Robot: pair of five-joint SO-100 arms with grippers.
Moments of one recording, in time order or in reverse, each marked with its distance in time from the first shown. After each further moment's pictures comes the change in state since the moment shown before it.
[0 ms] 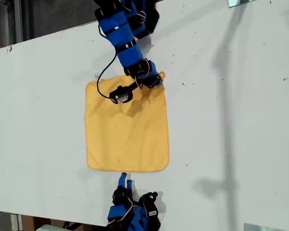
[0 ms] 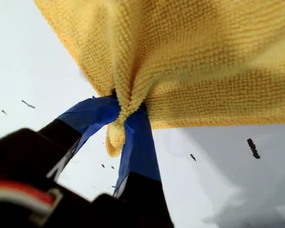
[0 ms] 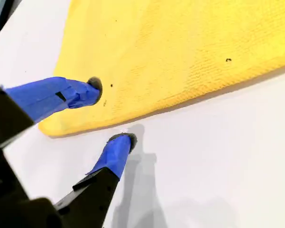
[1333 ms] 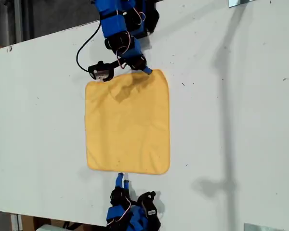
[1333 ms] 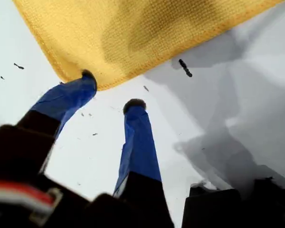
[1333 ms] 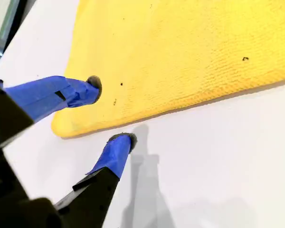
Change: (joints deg) arm 0 -5.8 0.7 1.1 -1.6 6.1; arm 1 5.6 37.5 18.9 12.6 0.8
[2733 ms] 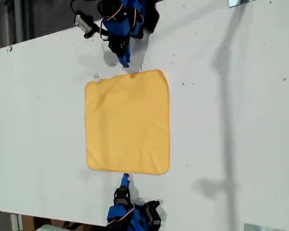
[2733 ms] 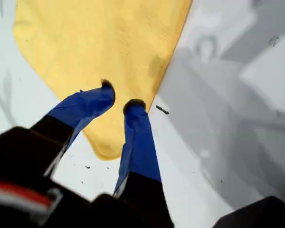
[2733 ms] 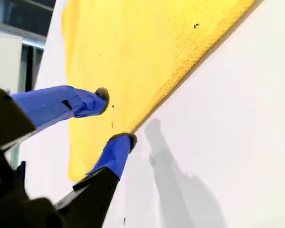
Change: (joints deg) arm 0 2.2 -0.4 0.6 0.4 21.2; arm 1 24.3 61.1 22.8 14.6 19.4
